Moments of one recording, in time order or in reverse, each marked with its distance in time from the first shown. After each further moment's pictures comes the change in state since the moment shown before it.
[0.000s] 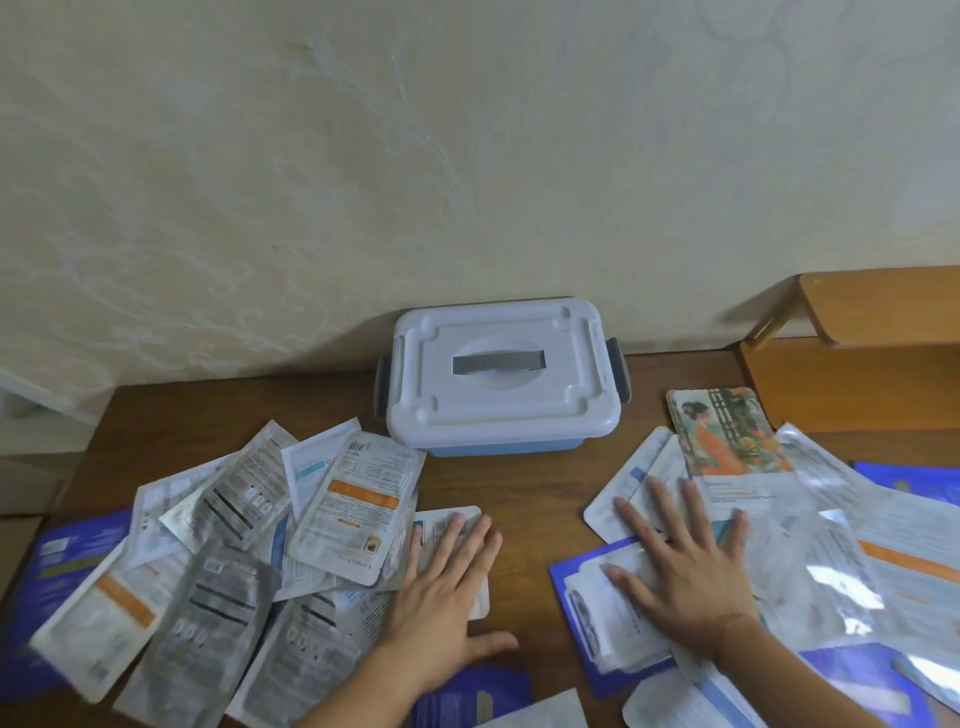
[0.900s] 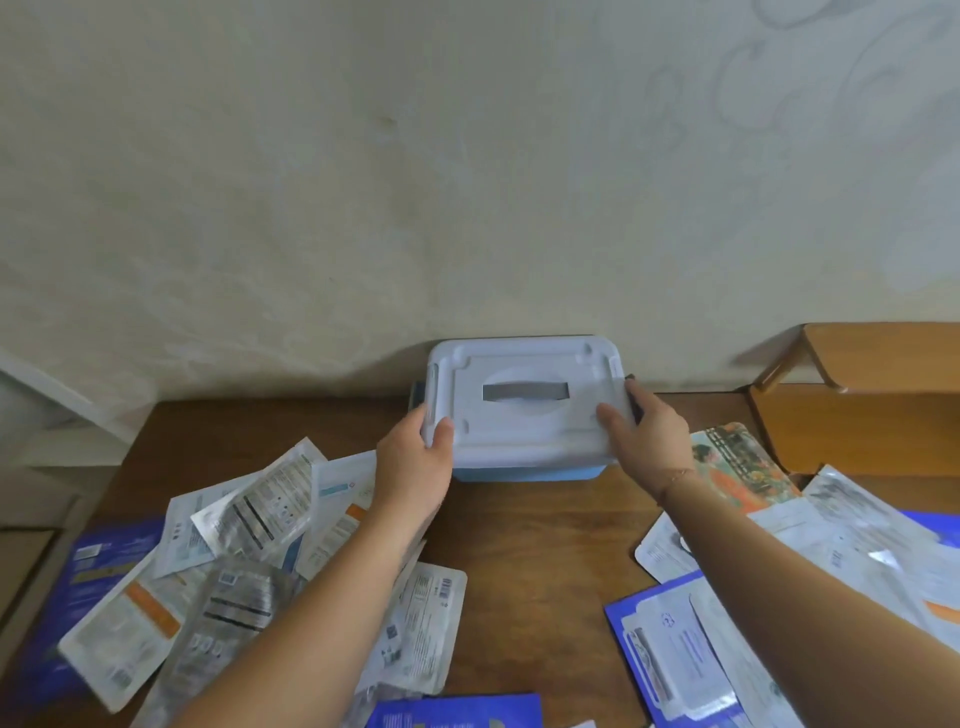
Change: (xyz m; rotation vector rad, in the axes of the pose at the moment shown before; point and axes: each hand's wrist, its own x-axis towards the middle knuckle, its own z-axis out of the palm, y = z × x) left_hand 0.058 -0.049 -0.163 -0.892 0.459 -0.580; right_hand 0.096 -0.054 -0.146 0.936 0.292 0.198
